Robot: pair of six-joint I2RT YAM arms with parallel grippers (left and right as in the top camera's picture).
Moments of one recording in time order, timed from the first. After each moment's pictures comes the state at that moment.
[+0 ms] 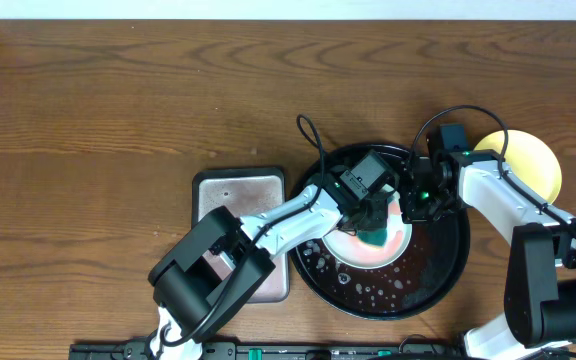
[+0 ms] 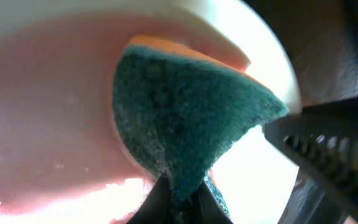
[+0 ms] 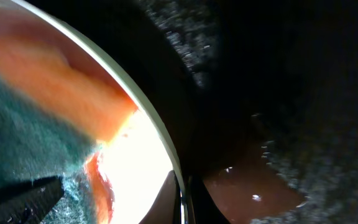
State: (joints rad) left arm -0.87 1.98 1.24 -0.41 0.24 -0.85; right arm 0.12 1.74 0.96 -0.76 -0.25 0.04
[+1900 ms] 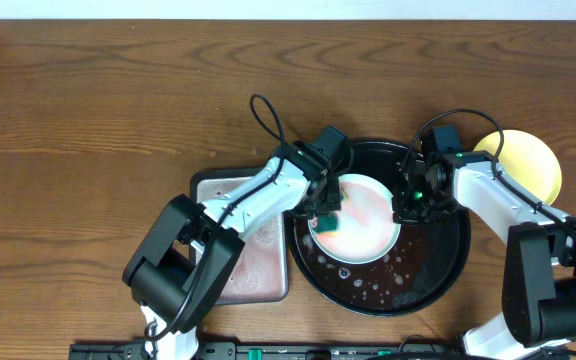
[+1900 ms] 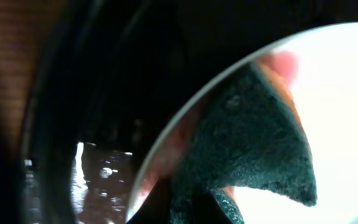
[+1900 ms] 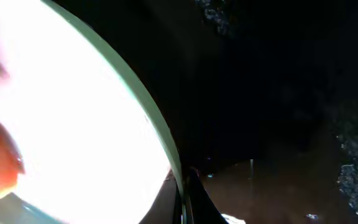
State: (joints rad) left arm -0.68 1.94 1.26 -0.72 0.14 -0.74; right arm 0.15 1.75 0.95 -0.75 -0.30 0.16
